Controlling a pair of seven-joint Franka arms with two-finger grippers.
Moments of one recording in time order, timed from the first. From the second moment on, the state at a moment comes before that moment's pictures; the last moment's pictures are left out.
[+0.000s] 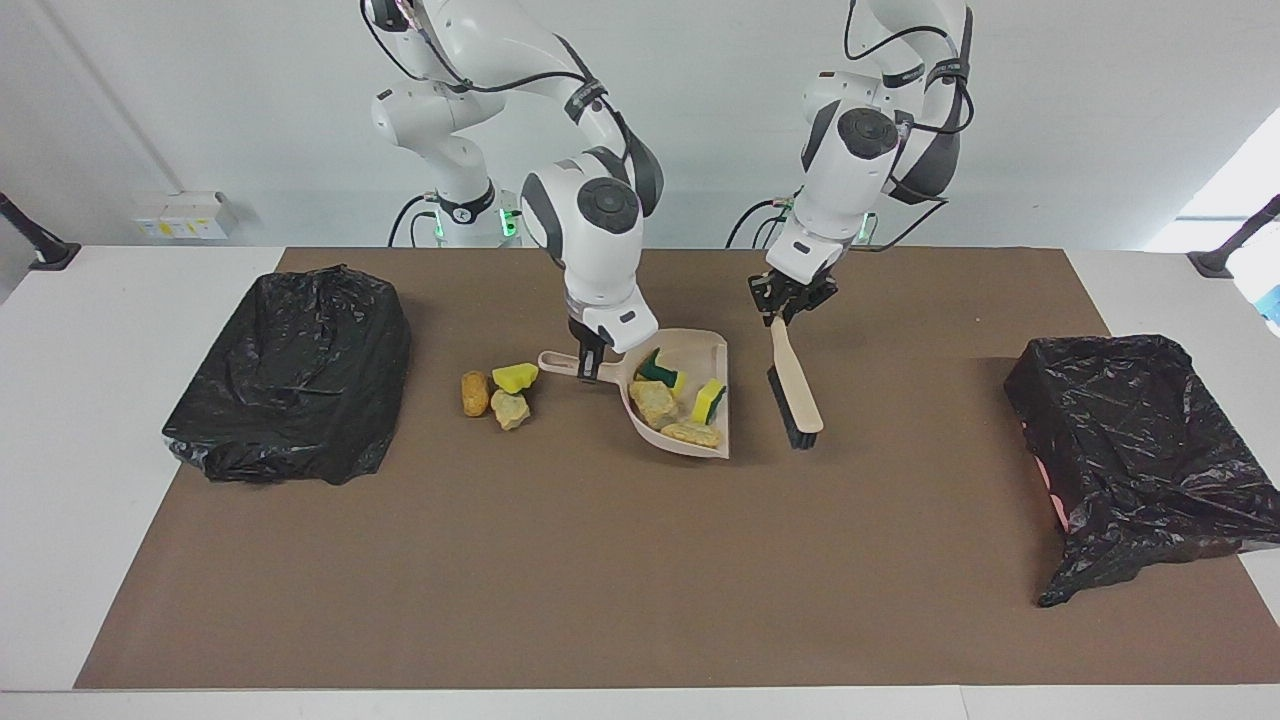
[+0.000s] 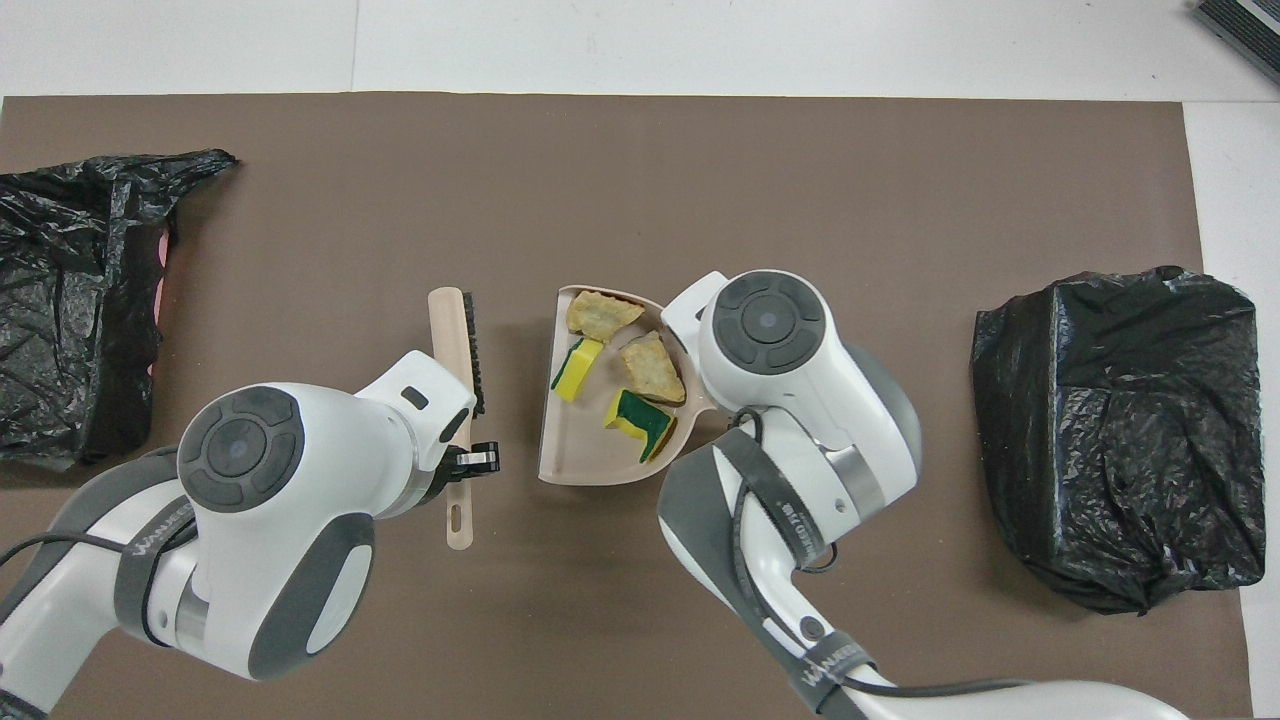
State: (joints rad) left arm -0.46 -0.14 -0.03 -2.24 -0.13 2.11 -0.46; right arm 0.52 0.22 -0.05 -1.81 -0.07 1.95 -0.89
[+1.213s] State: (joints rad) left arm -0.81 -0.20 -0.06 -2.51 -0.14 2.26 -0.84; right arm -0.18 -0.03 -0.08 -1.76 -0.23 1.66 -1.32
